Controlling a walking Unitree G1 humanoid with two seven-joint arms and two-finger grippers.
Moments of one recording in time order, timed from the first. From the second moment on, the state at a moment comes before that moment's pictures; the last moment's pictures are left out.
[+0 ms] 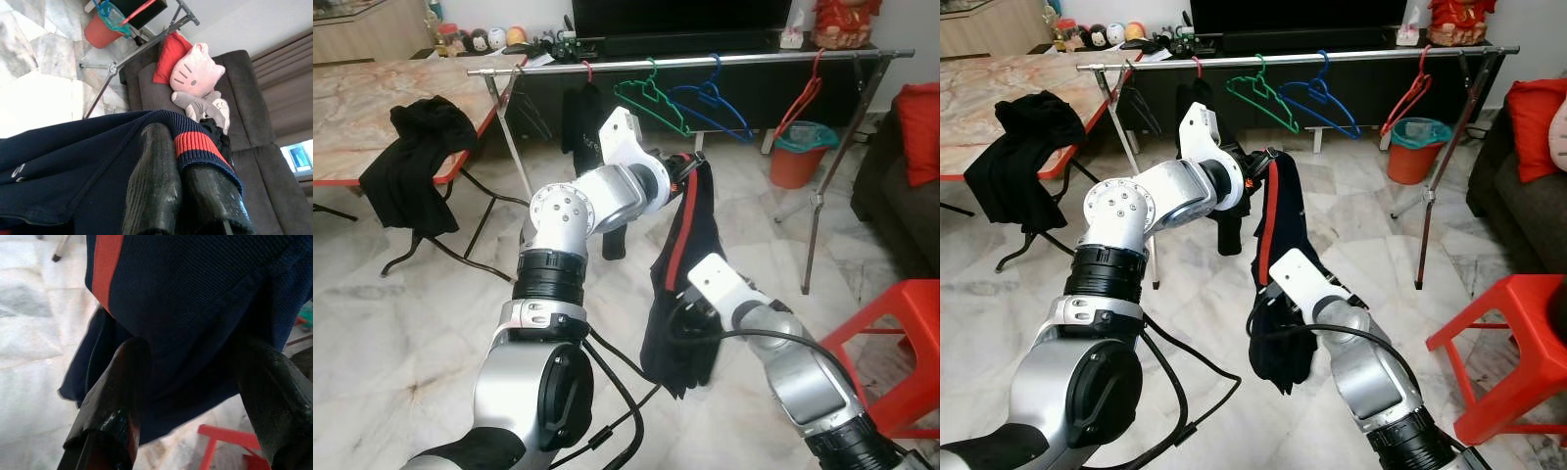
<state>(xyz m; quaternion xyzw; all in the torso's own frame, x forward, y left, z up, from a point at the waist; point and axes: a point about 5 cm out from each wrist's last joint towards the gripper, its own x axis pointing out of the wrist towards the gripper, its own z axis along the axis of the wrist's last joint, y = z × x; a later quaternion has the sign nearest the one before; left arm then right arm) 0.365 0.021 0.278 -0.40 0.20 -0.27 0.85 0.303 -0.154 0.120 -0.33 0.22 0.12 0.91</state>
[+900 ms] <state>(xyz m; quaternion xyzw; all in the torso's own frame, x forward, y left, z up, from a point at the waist) 0.341 0.026 0.219 -0.27 0.28 -0.27 0.88 0.313 -0.156 0.115 -0.34 0.20 0.13 0.91</state>
